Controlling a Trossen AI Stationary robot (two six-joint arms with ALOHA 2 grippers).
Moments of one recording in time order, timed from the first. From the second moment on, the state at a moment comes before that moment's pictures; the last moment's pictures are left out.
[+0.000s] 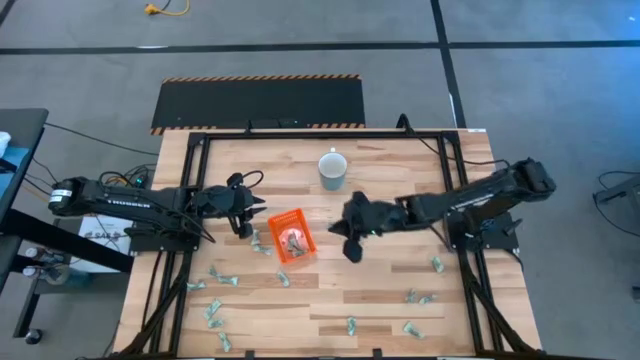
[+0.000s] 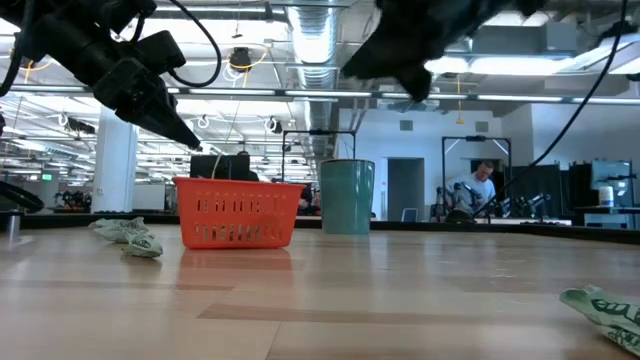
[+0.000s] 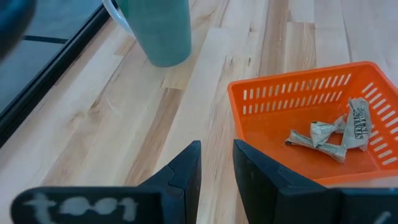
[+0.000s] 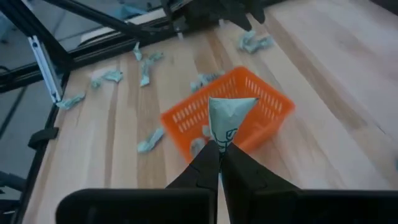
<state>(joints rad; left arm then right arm) 0.03 0.82 0.39 -0.17 -0.25 -0.05 0.18 1.49 0.95 0.00 0.16 0.34</state>
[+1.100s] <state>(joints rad) 0.15 0.82 0.53 -0.83 -0.28 -0.89 0.01 1.96 1.27 0.04 -0.29 -0.03</state>
